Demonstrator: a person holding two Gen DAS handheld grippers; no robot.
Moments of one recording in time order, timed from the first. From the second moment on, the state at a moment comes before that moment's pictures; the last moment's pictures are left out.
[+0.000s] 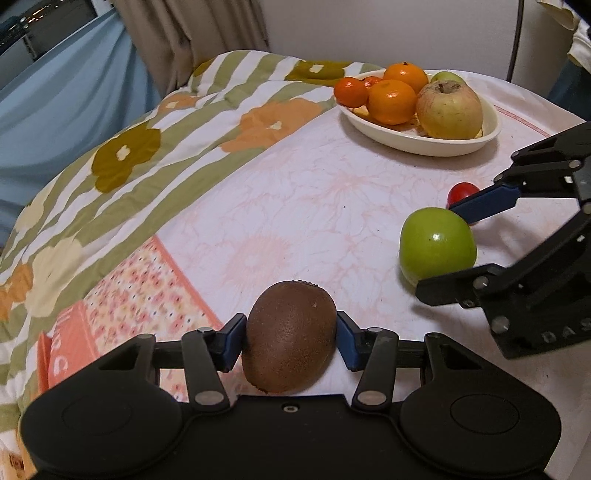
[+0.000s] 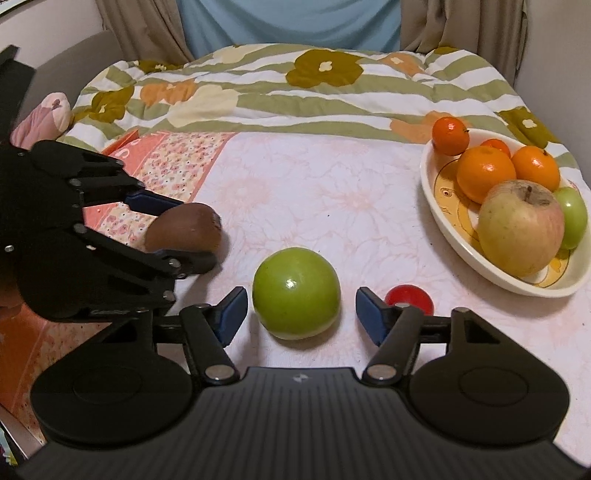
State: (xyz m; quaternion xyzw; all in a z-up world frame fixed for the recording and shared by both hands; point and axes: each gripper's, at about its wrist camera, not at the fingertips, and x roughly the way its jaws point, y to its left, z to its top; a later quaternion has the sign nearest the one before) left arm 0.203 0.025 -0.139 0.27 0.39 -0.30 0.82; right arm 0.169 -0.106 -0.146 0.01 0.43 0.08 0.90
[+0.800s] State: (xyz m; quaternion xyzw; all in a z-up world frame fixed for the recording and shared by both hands) left arm 0.169 0.037 -0.095 0.21 0.38 -0.24 0.87; right arm 0.165 -0.119 -0.117 0.00 0.41 0.08 0.91
